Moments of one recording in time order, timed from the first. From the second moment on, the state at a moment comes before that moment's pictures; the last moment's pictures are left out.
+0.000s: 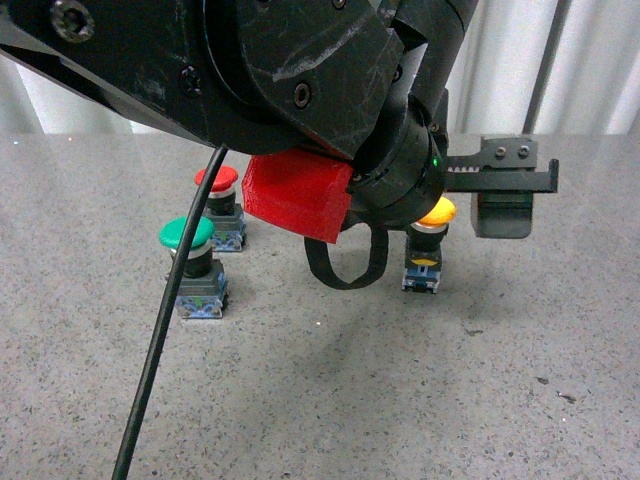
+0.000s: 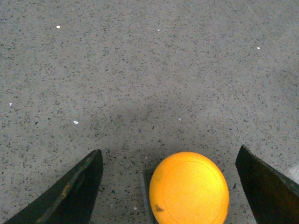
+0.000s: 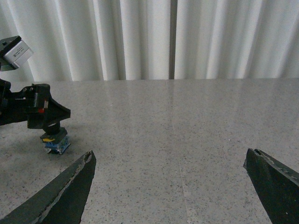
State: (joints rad) left arm -0.66 1.97 1.27 0.11 -0.16 -0.30; right arm 0.00 0.00 0.01 0.00 0.00 0.01
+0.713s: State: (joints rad) left arm -0.40 1.34 0.91 0.39 -0.33 0.25; right arm 0.00 0.00 0.01 0.00 0.00 0.01
